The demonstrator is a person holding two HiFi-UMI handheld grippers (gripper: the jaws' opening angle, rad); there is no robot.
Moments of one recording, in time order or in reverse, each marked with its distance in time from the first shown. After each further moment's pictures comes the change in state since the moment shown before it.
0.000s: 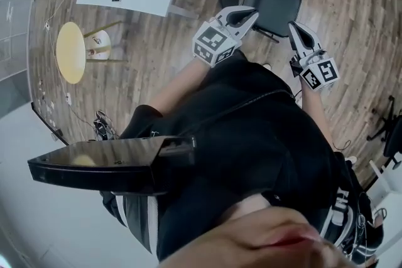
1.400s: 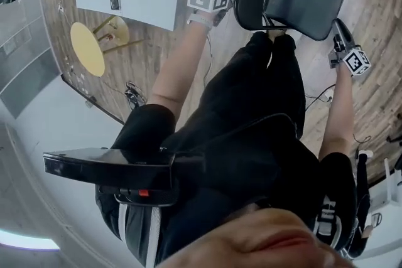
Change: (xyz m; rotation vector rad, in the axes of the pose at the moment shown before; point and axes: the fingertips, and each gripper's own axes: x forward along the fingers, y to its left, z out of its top) left arm 0.098 0.332 -0.223 -0.398 0.627 0.223; right arm 0.044 -0.320 -0.289 0.590 0.208 -0.212
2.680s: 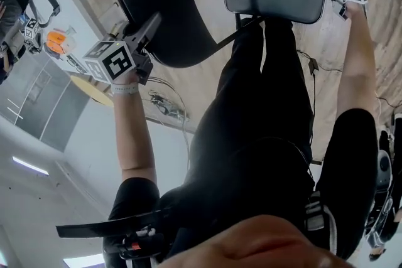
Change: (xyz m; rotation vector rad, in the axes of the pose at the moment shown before) left arm 0.082 0.007 -0.032 -0.105 0.302 -0.012; right arm 0.056 -0.320 -0.193 0.532 0.444 0.110
